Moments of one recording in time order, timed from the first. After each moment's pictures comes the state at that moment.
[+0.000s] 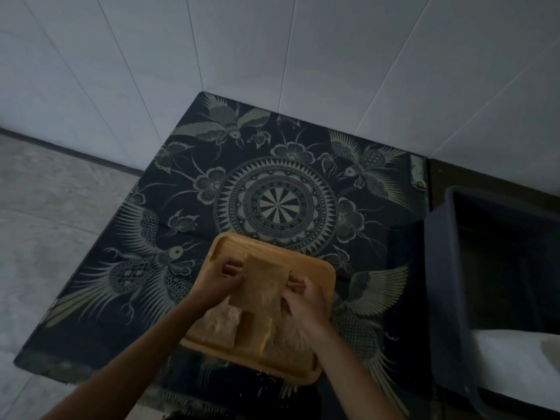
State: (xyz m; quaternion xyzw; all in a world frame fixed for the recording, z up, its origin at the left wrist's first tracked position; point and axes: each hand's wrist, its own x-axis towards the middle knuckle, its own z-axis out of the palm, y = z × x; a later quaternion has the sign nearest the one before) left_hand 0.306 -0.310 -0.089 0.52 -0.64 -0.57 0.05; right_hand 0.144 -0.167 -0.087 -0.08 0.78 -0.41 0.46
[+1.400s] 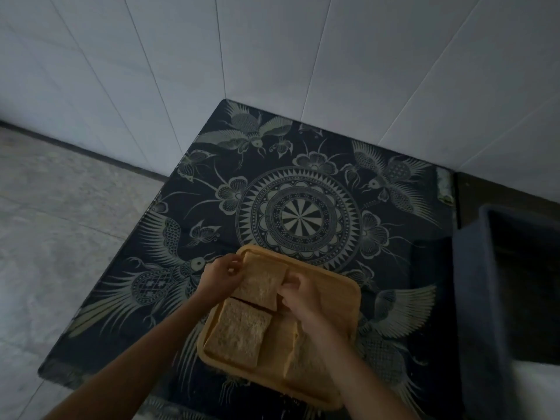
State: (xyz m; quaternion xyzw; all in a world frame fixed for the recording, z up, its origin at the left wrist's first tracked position) left_hand 0.326 -0.371 -0.118 0.52 -0.74 -0.43 0.06; right_hand 0.161 -0.244 -0.124 -0.12 0.79 -0.35 0.48
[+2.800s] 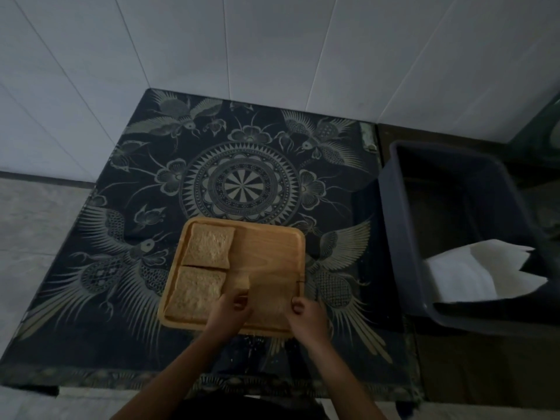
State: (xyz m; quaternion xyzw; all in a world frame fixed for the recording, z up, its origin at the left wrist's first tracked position) left_hand 0.310 -0.186 -0.128 0.48 -0.68 -0.56 -0.02; right_hand 0.174 -0.045 -0.108 -0.12 0.87 -0.29 0.38
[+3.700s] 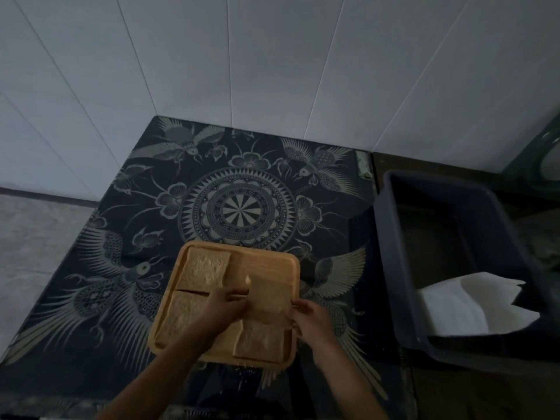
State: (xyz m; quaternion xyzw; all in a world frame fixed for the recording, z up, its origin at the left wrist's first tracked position) left_hand 0.276 -0.223 -0.073 0.47 -0.58 -0.67 0.01; right_hand 0.129 -0.064 -0.077 0.02 0.74 -0.49 0.46
